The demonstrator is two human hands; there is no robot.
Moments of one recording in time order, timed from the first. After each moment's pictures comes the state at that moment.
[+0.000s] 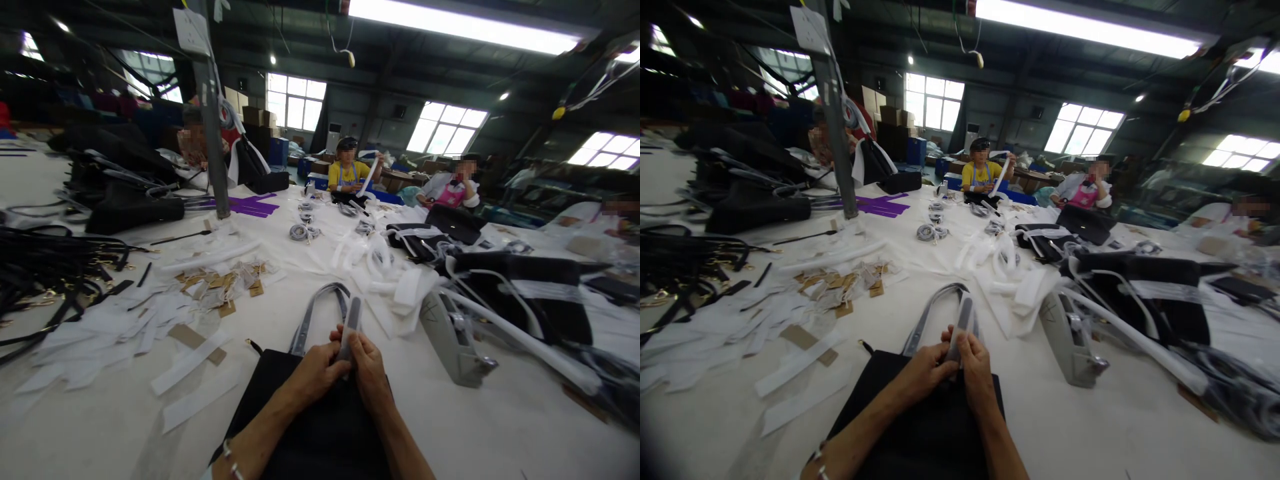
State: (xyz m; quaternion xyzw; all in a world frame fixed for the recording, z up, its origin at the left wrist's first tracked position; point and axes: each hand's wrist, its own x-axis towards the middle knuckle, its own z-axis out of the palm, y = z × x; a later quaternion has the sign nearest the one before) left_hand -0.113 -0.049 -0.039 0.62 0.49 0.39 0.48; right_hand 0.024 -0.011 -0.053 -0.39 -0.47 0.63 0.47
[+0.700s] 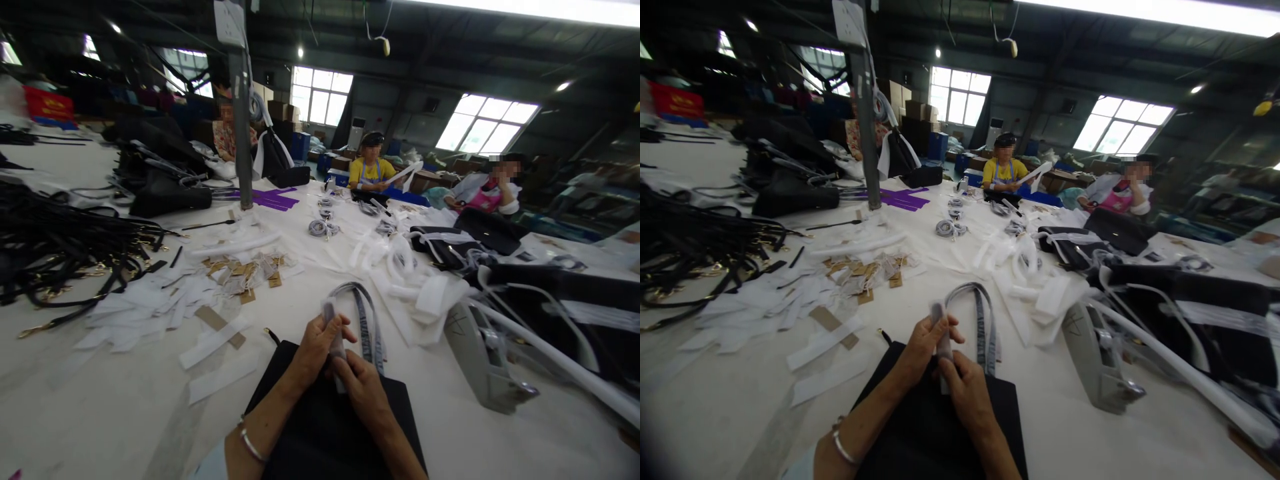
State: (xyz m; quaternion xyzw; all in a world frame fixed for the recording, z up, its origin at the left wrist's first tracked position) left_hand -0.128 -0.043 -0.030 0.38 0.44 0.62 0.53; right_hand 0.007 -0.038 -0.041 -0.41 -0.71 0.50 0.28
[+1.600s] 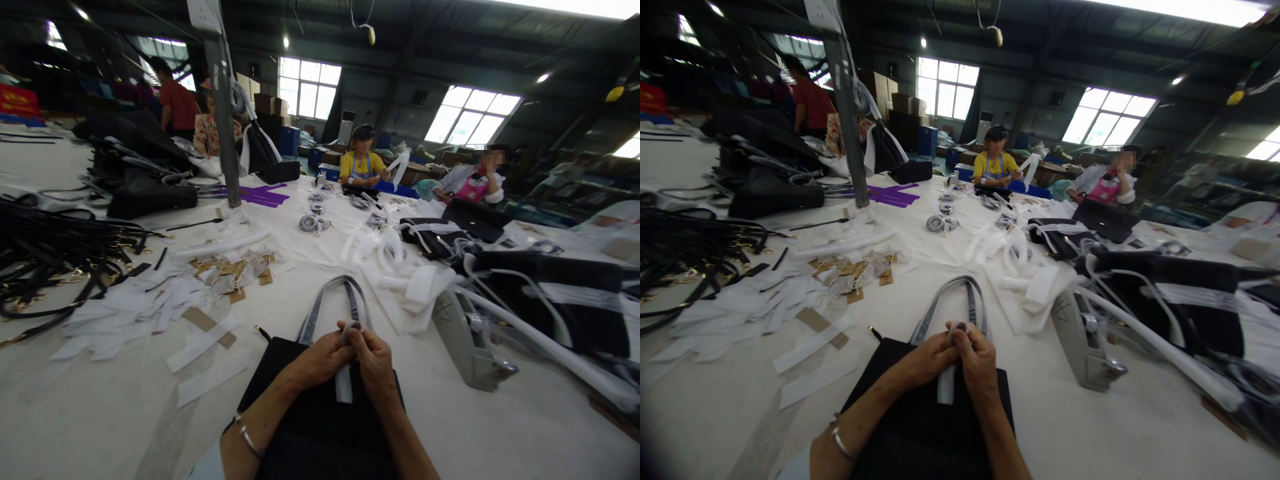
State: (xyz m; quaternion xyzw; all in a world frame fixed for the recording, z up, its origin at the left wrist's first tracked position) left_hand -0.120 -0.045 -0.026 0.63 0.40 0.40 0.52; right_hand 0.019 -0.015 -0.036 -0.40 -0.63 0.47 0.47
